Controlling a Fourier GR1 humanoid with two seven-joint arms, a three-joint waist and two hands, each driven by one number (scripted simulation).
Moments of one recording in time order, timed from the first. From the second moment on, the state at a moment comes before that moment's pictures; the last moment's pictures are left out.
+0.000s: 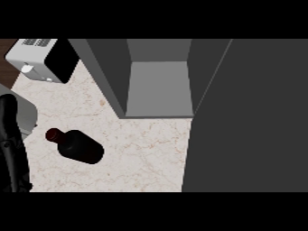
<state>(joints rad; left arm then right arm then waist) -0.63 0.00 -0.70 -2.33 -1.28 0.53 1.31 0.00 -0.16 0.18 -2.40 -0.25 0.02 0.41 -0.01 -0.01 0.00</state>
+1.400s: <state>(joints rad) -0.07 0.12 -0.48 -2.10 -0.82 0.86 0.82 0.11 -0.18 -0.01 -2.40 -0.26 0.16 0.31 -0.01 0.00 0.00</state>
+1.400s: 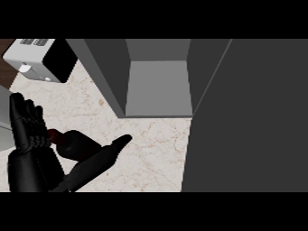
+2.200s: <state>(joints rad) 0.13 0.23 -0.42 -1.95 -0.30 1.03 0.29 0.14 -0.15 -0.03 -2.39 -0.30 0.23 0.30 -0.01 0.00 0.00</state>
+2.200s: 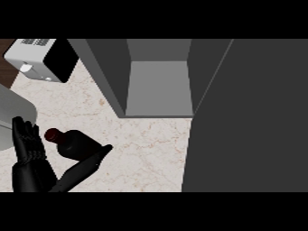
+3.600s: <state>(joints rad) 0.24 0.12 -0.10 -1.45 0.25 0.59 -0.44 0.15 -0.10 -0.01 -2.39 -0.33 0.27 0.32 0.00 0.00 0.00</state>
